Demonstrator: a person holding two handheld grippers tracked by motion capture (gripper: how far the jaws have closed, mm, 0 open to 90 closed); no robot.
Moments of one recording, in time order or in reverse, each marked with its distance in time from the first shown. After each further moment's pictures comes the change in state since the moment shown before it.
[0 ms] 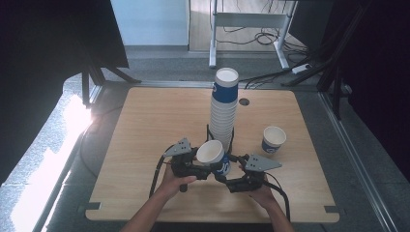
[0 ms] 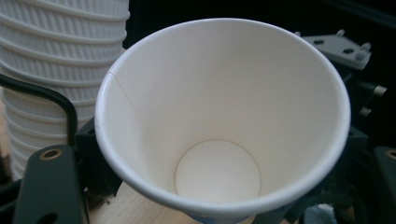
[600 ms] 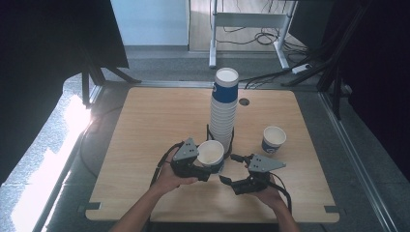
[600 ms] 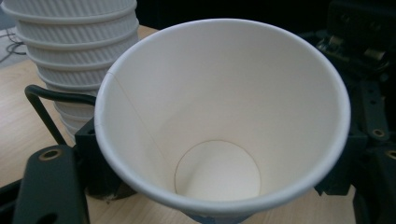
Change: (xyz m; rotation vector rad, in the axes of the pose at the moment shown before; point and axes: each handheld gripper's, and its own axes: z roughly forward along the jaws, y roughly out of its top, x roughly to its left) left arm -0.014 0.012 0.005 0.188 0.150 0.235; right arm 0.000 0.006 -0.013 0.081 -0.026 -0.051
